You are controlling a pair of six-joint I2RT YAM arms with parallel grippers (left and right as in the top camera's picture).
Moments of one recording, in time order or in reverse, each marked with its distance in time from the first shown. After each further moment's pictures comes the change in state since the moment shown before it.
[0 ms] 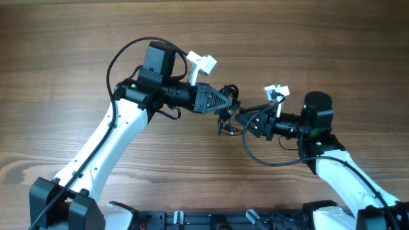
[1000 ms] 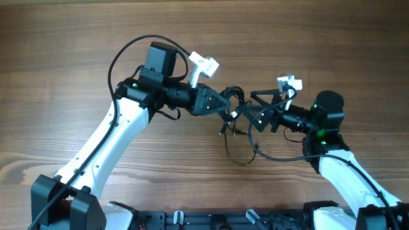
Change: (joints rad) left arm -0.002 0.013 0.000 -0.017 0.053 0.138; right arm -0.062 0.000 -0.001 0.184 0.066 0.012
